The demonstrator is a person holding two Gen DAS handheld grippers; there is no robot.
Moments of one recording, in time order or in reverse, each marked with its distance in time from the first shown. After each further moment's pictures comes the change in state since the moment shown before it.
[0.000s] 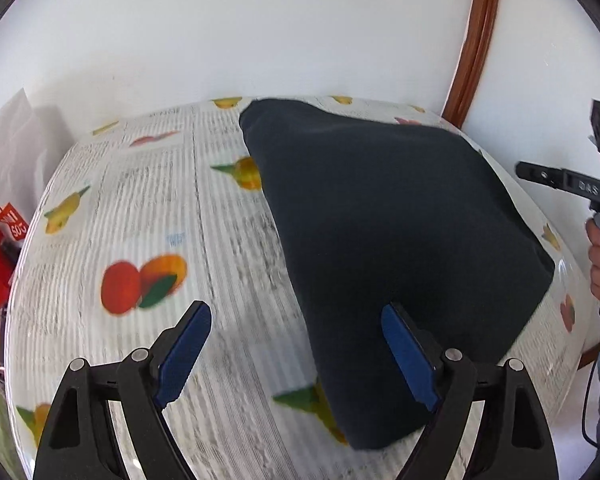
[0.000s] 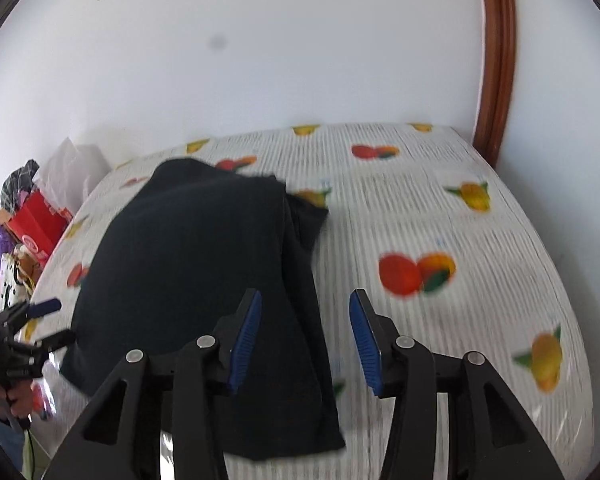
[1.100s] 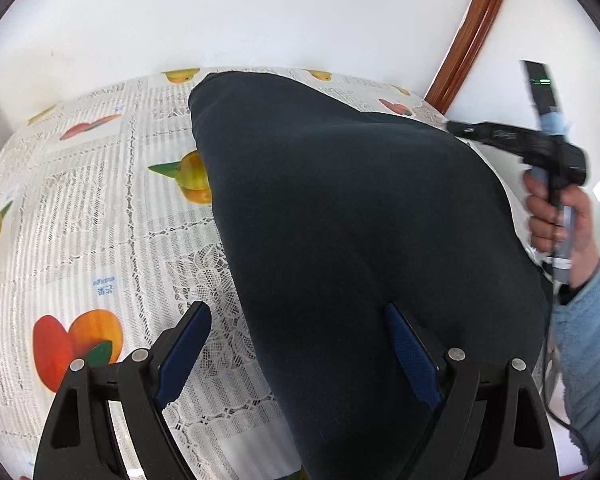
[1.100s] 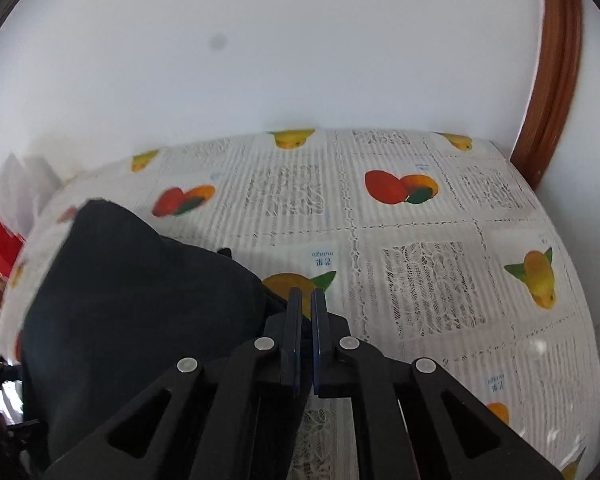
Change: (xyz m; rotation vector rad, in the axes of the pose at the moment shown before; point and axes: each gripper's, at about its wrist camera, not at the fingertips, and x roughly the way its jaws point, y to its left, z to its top) left arm 0.054 -0.009 0.029 0.008 0.125 -0.147; right arm 0.108 -0.016 0.081 0.027 0.024 -0.024
